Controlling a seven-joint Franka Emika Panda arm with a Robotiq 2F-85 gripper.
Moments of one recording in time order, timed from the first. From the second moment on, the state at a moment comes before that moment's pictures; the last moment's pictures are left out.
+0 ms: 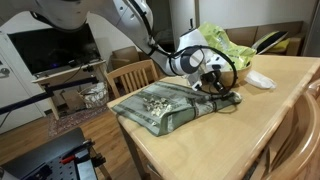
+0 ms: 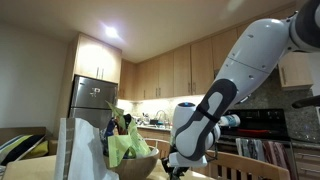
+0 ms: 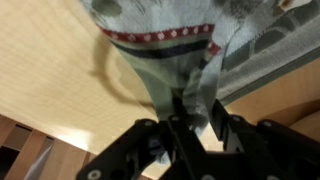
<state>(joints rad) 0.23 1.04 -0.40 -1.48 0.12 2.86 0.64</state>
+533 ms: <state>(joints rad) 0.36 1.04 -0.52 -1.53 0.02 2.86 0.67</state>
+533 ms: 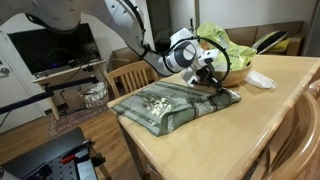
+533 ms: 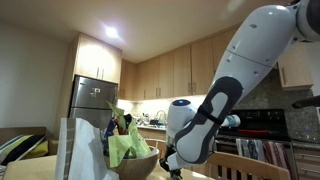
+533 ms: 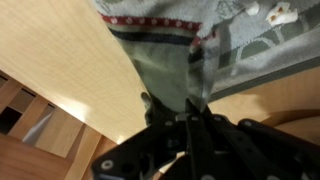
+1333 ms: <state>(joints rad) 0.43 0.85 -0.56 -1.81 -0.04 2.96 0.65</state>
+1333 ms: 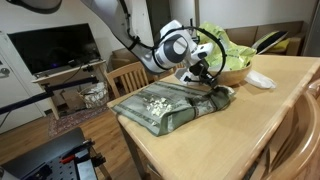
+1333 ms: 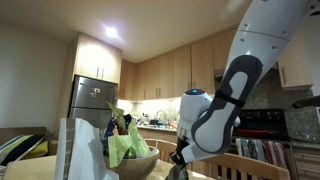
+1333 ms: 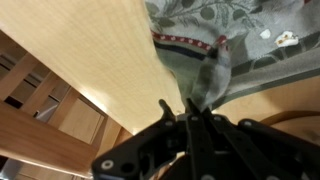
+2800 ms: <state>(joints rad) 0.61 0.72 -0.57 -2.07 -0.08 2.95 0.44</state>
